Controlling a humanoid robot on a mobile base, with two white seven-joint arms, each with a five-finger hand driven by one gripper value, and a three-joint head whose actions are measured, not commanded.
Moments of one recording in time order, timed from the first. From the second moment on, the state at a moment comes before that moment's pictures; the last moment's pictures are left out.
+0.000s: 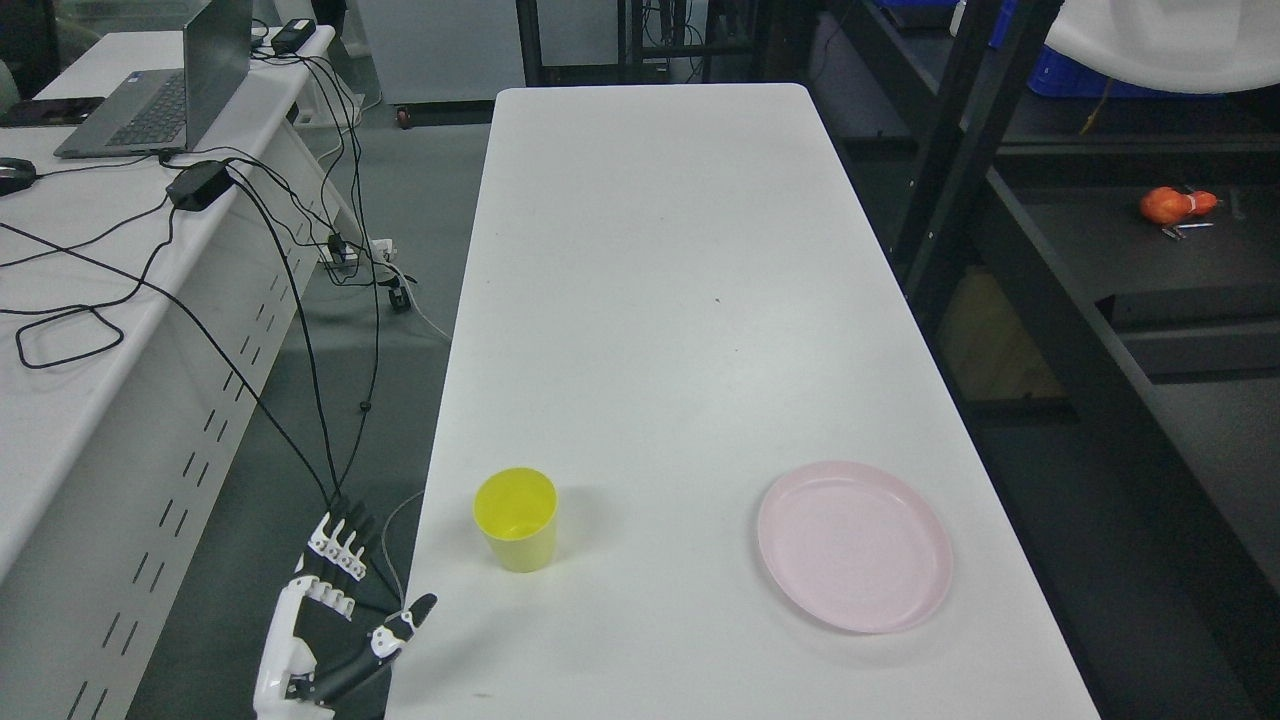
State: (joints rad) left arm 0.28 0.09 0.02 -1.75 0.34 -0.36 -0.06; right arm 0.00 0.00 0.00 -0.24 0.00 0.09 -0.11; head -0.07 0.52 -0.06
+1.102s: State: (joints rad) left arm 0.05 0.08 -0.04 -1.64 0.50 -0.26 -0.07; right arm 0.00 0.00 0.00 -0.24 0.00 0.09 -0.12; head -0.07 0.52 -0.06
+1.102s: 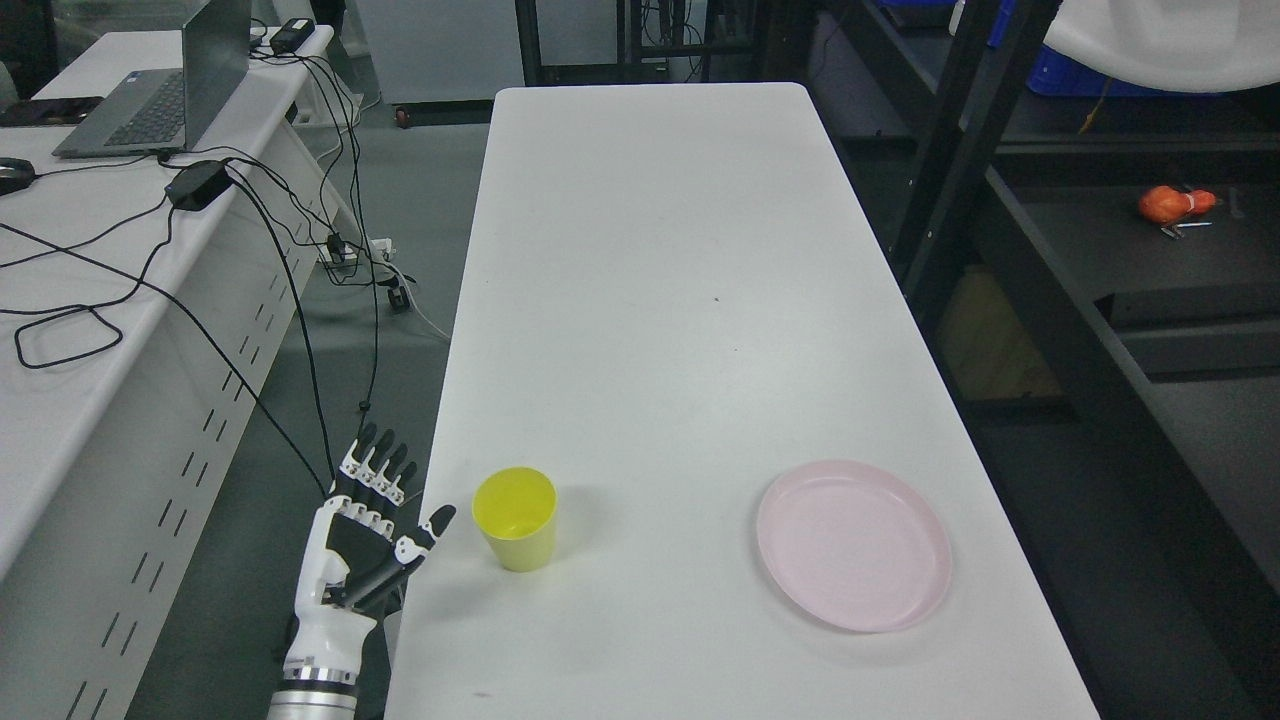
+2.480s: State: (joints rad) left arm -0.06 0.06 -0.19 -1.48 0.23 -0.16 -0.17; right arm 0.00 0.00 0.00 -0.24 0.00 0.09 -0.12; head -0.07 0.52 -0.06
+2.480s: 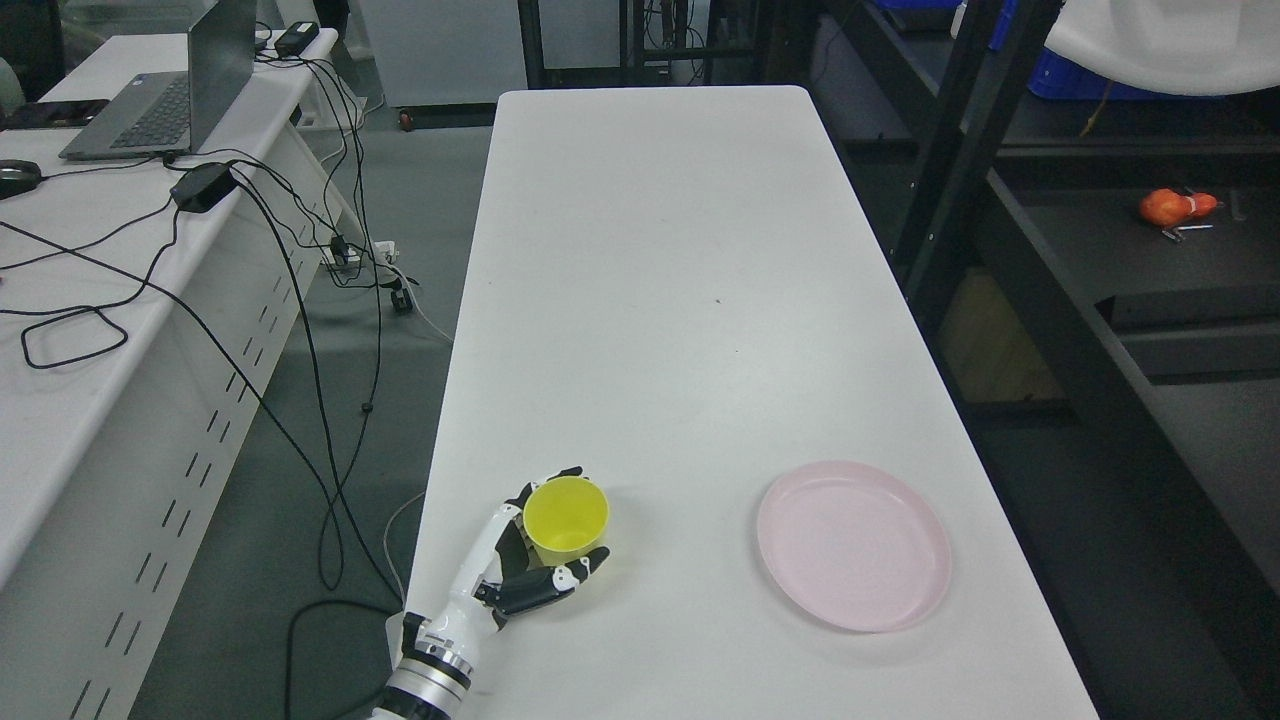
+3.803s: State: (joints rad) left arm 0.01 0.01 -0.02 -1.72 0.38 -0.40 -0.21; right arm 0.00 0.00 0.00 -0.24 0.00 0.09 -0.12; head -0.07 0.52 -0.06
